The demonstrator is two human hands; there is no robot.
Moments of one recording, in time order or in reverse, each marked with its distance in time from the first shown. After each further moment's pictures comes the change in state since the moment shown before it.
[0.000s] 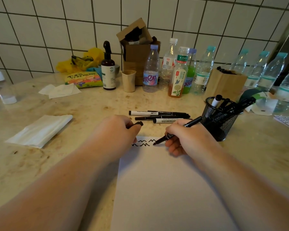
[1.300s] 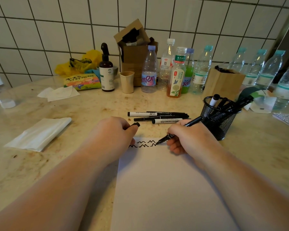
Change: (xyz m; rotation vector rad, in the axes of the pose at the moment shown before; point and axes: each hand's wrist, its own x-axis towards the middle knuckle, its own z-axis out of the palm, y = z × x) left_hand 0.001 -0.001 -0.003 0.045 0.008 -0.013; right_hand 0.010 0.007 -0.005 -0.011 0.076 0.045
